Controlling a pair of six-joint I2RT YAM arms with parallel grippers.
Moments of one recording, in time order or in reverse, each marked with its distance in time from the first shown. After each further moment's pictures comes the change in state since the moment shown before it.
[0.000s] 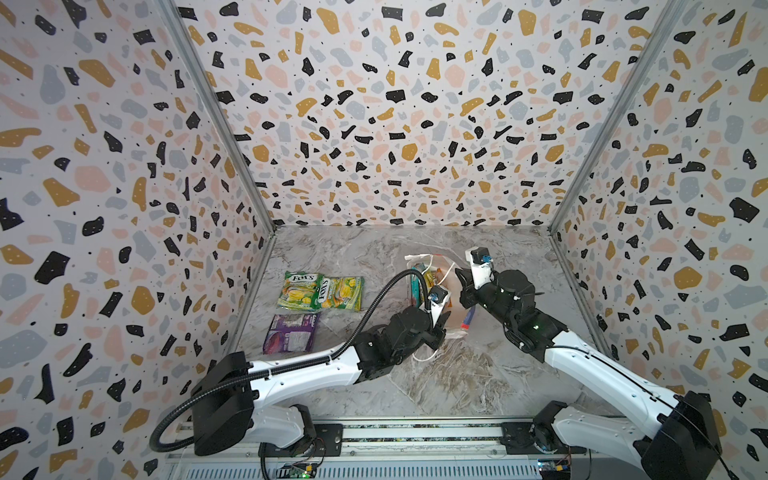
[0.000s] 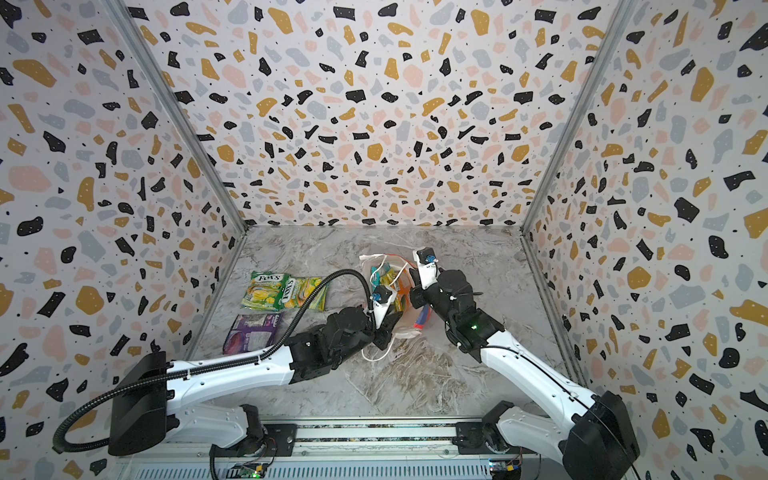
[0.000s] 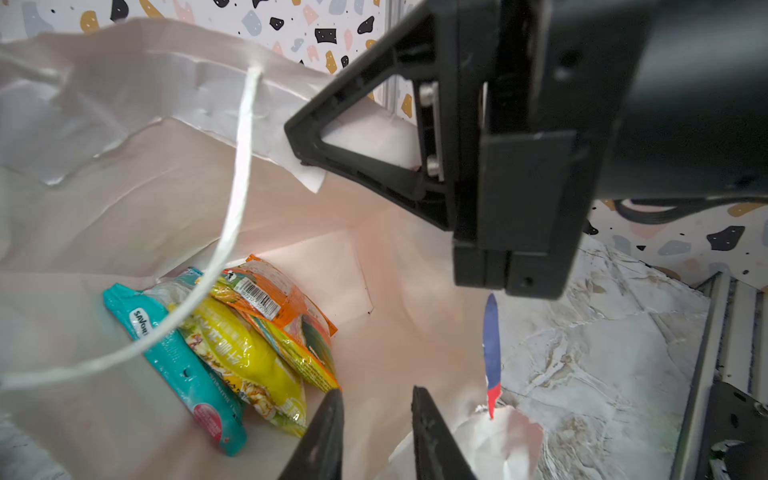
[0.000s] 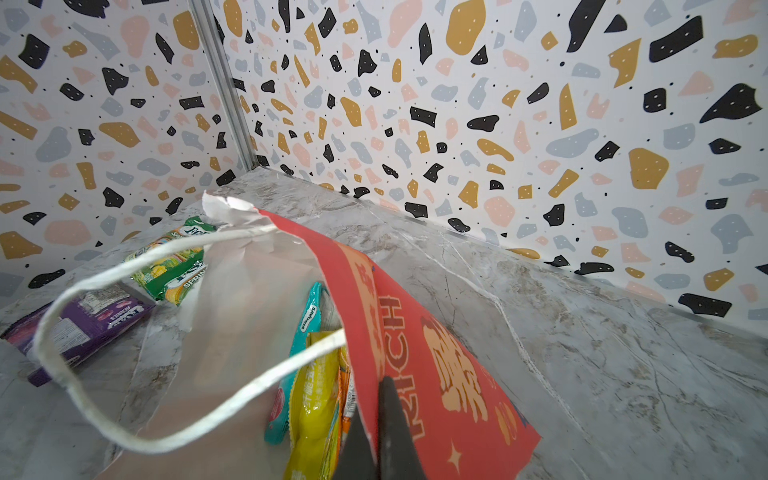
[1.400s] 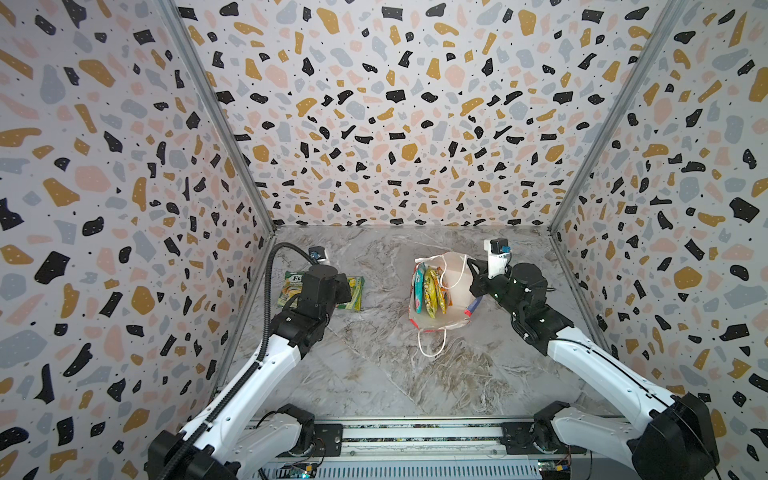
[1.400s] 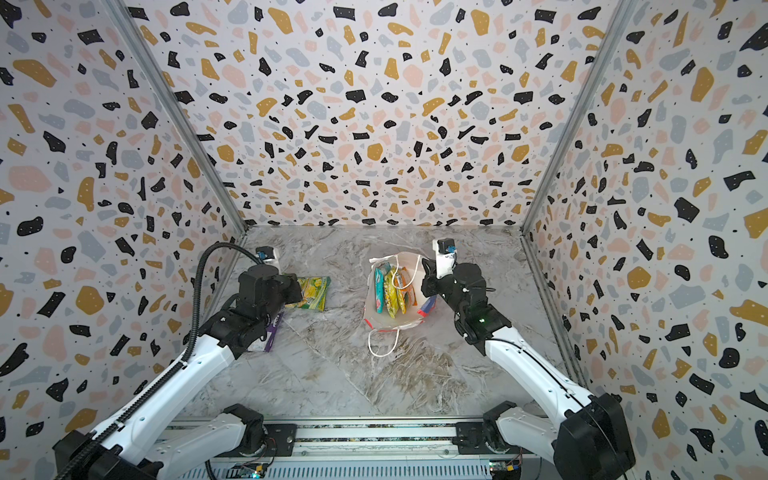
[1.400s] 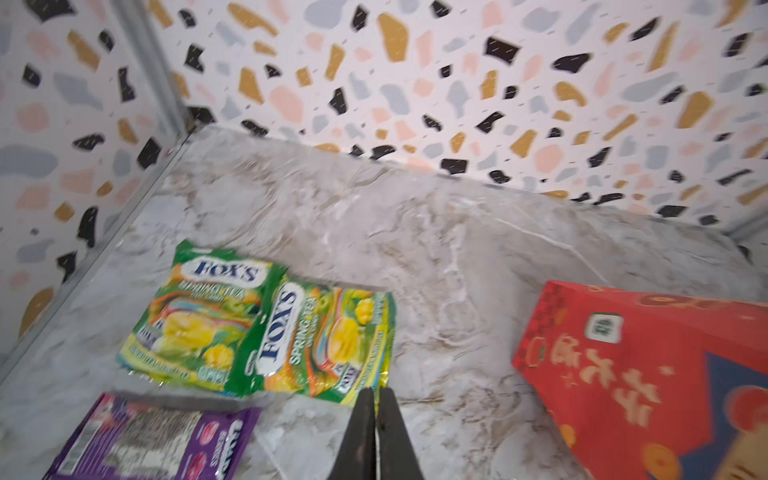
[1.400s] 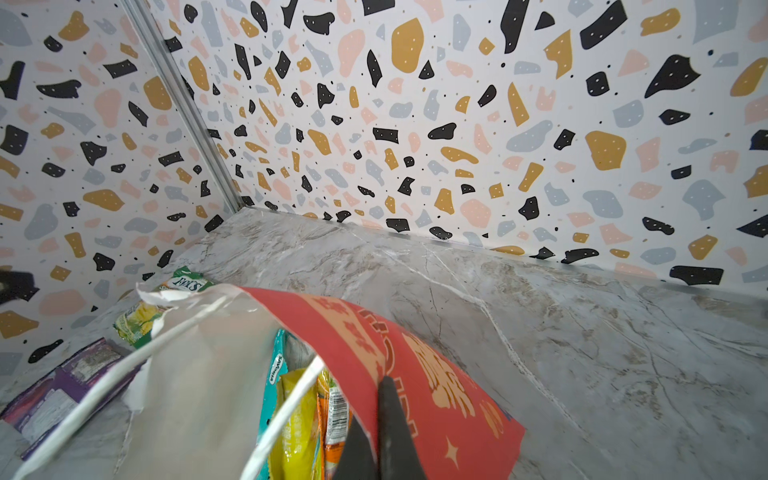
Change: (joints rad) left arm 0.670 -0.323 0.028 -0.499 0.002 -0.203; right arm -0.135 0.011 -0.012 0.061 -0.095 0.098
